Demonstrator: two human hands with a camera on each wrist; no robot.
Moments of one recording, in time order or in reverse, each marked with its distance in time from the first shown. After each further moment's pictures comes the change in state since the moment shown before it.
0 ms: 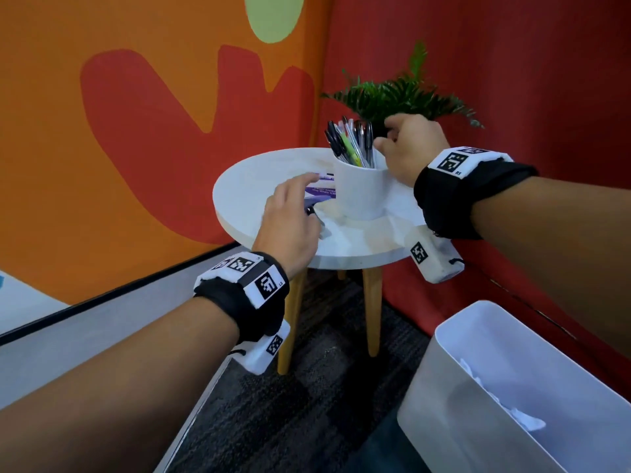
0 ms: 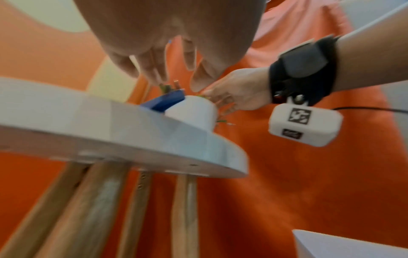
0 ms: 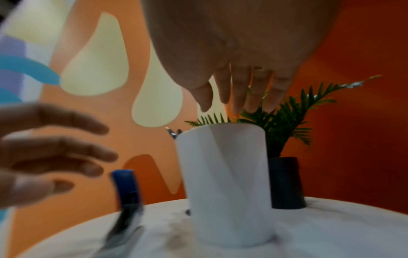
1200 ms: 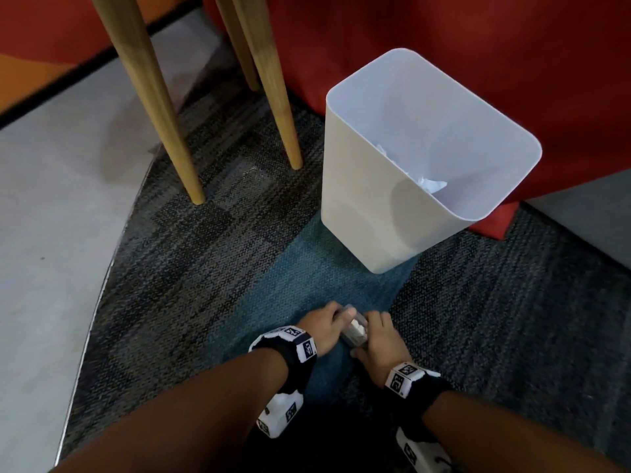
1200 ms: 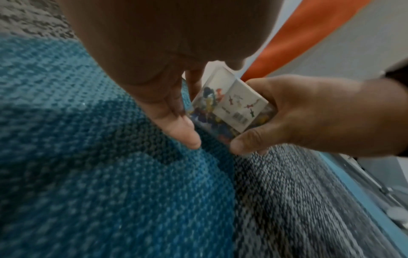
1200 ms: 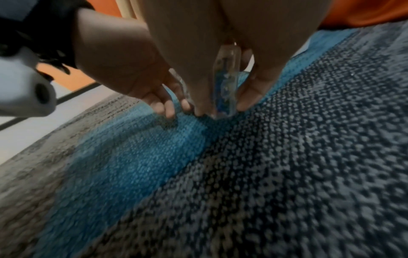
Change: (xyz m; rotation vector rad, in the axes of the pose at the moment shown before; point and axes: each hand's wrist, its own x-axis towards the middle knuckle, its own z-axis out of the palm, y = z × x) left_hand -0.385 -0.017 0.262 -0.142 -1.199 -0.531; right_hand -0.531 0.257 0.133 -0.068 -0.793 0.509
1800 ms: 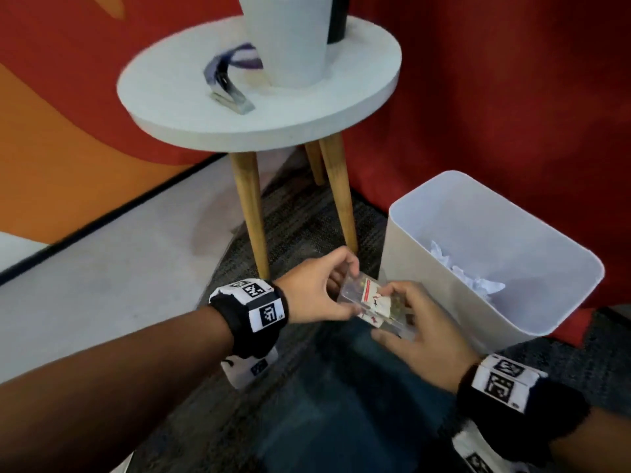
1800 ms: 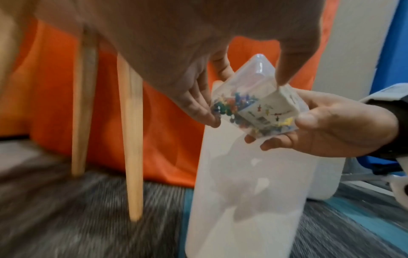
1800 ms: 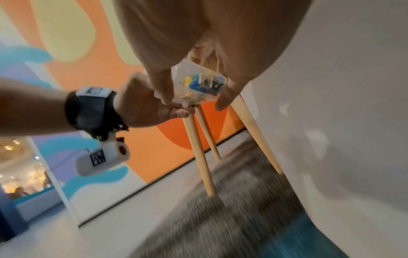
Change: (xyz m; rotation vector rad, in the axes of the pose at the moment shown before) left_hand -0.074 0.094 -0.240 0.041 0.244 0.461; right_hand 0.039 -0.119 -0.166 0.398 0.236 -0.589
